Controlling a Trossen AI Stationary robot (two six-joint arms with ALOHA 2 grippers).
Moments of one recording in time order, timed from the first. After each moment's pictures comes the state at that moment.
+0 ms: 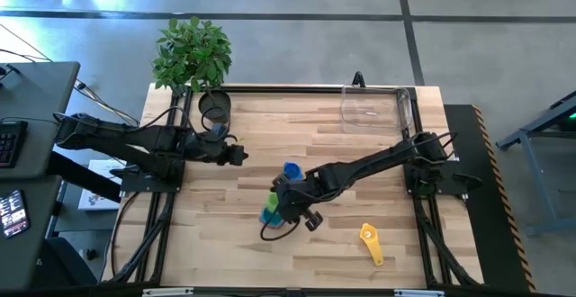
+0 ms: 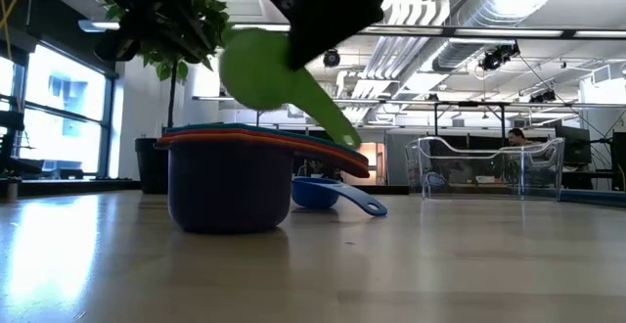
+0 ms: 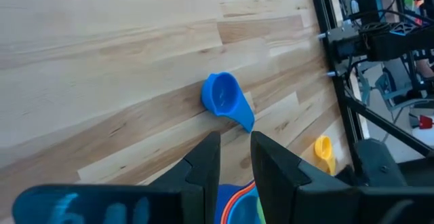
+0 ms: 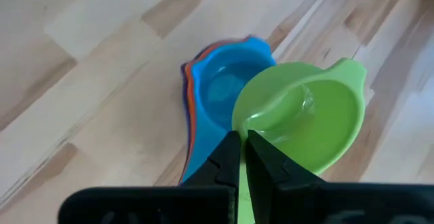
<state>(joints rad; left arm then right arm) -0.10 1.00 0.80 -0.55 -0.27 -1.31 0.28 1.98 1.65 -0.69 -0.02 -0.49</state>
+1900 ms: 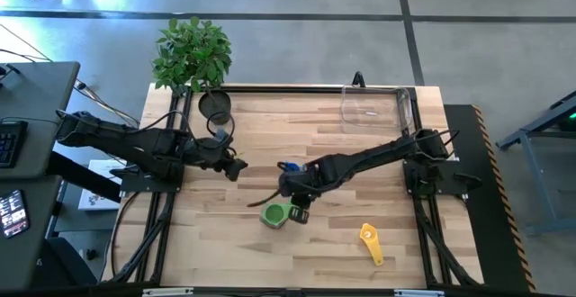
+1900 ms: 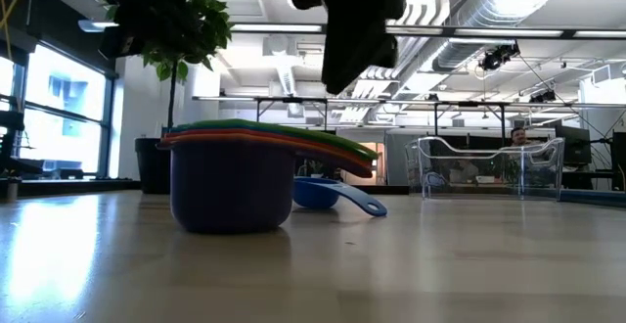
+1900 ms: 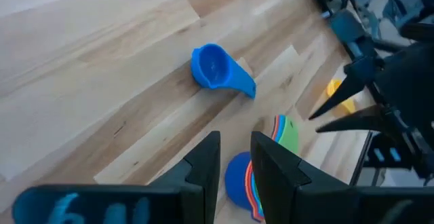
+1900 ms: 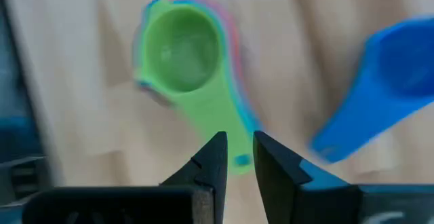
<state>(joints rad) -0.17 1.00 0.80 -0.56 -0.24 -1.05 0.23 1.96 1.65 -0.84 -0.06 0.55</state>
